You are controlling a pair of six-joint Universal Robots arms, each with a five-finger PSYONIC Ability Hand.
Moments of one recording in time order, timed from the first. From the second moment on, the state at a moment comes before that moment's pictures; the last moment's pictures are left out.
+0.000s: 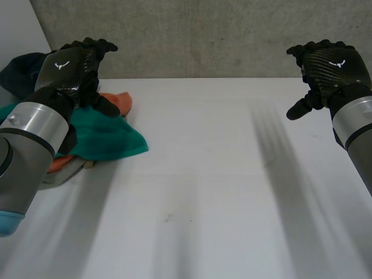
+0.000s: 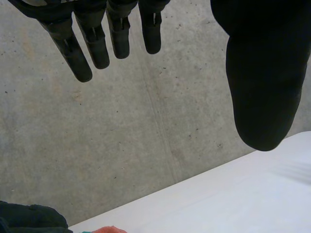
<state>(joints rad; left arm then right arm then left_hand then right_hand) 4.33 -1.61 -1.62 3.35 -1.55 3.11 1.90 -1.48 1.56 -0.13 1.56 2.93 0.27 0.28 0.28 0.28 0.10 0.26 0.28 0.28 0.28 0.10</state>
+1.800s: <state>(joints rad) 3.90 -2.28 -1.01 3.30 -1.42 3.14 1.76 -1.46 1.49 -0.13 1.55 2.91 0.36 0.35 0.36 0.35 0.17 0.23 0.21 0.21 0.21 0.04</state>
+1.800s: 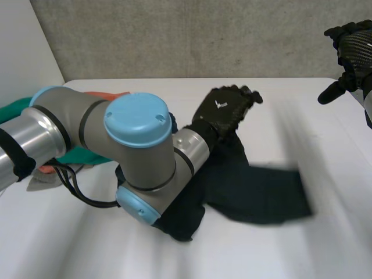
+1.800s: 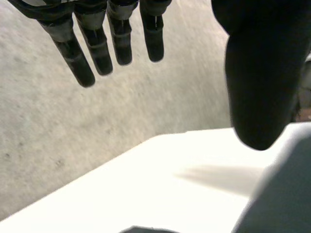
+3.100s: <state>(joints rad) 3.87 -1.96 -1.78 3.42 -1.71 3.42 1.97 -0.62 0.83 0.17 1.17 2.38 0.35 0.35 0.35 0.35 0.18 0.23 0.21 0.21 0.21 0.04</state>
